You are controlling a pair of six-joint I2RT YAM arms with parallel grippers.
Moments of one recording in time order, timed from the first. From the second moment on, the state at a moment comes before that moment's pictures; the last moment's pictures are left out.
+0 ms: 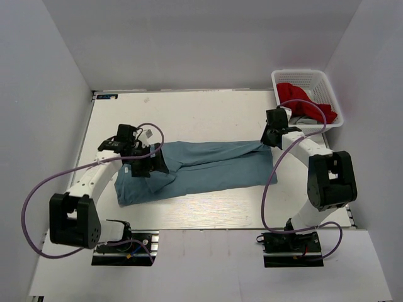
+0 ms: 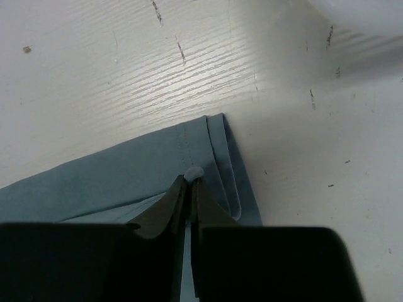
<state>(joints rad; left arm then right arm) -0.15 1.34 0.91 -0.75 0.44 -0.25 0.22 1.65 1.05 -0.27 0.23 0.45</state>
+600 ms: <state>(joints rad) -0.13 1.29 0.84 -0.69 -0.02 -0.65 0.22 1.45 0.98 -0.30 0.18 0.45</state>
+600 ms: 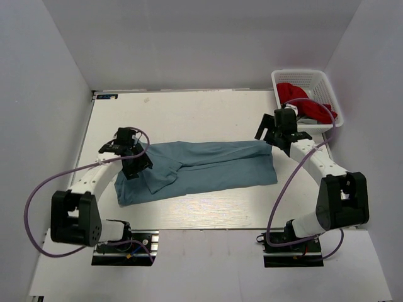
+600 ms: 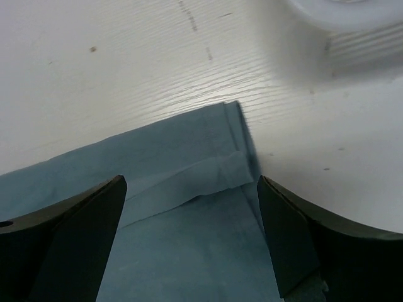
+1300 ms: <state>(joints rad) -0.13 1.30 0.85 -0.60 0.00 -0.68 0.20 1.63 1.00 -0.38 0.18 0.58</state>
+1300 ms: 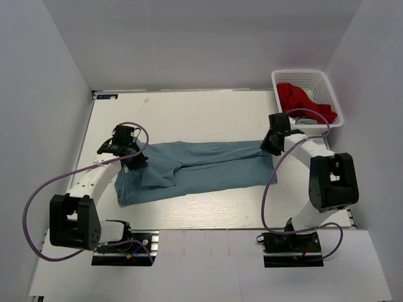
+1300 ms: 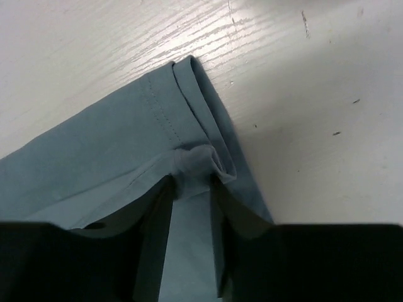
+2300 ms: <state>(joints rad) -0.10 1.27 0.78 -0.76 -0.02 -0.74 0.15 1.46 0.74 -0.12 0.12 0.59</state>
